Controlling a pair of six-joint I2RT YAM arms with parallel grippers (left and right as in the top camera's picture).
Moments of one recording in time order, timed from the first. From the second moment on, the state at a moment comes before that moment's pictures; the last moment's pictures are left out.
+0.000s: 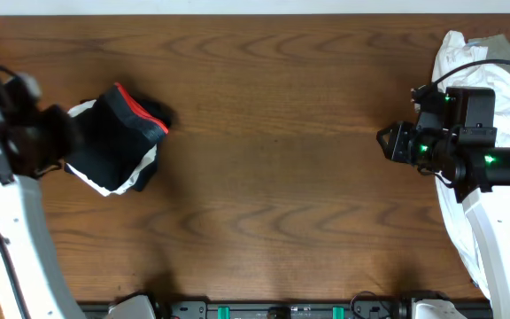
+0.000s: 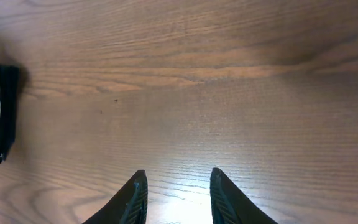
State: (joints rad) left arm 0.34 1.32 1.56 -1.24 0.16 -0.16; right arm 0.00 1.25 1.11 -0.83 -0.32 0.22
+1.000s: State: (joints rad) left arm -0.02 0.79 1.56 -1.45 0.09 0.04; right arm 0.00 0.49 1.12 -0.93 -0.46 -0.02
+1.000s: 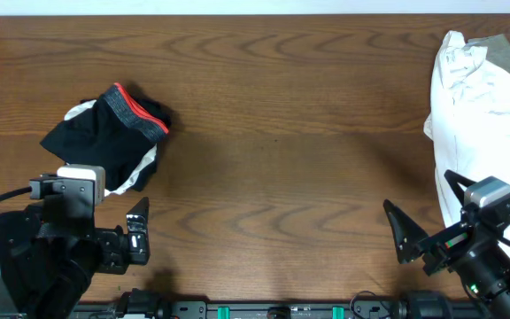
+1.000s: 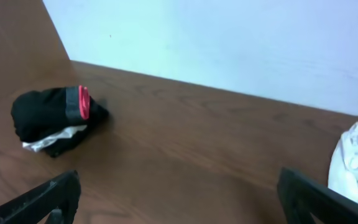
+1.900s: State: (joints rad) left arm -0.02 0.79 1.56 -1.45 0.09 0.04; right arm 0.06 0.19 0.67 -0.84 -0.39 -0.04
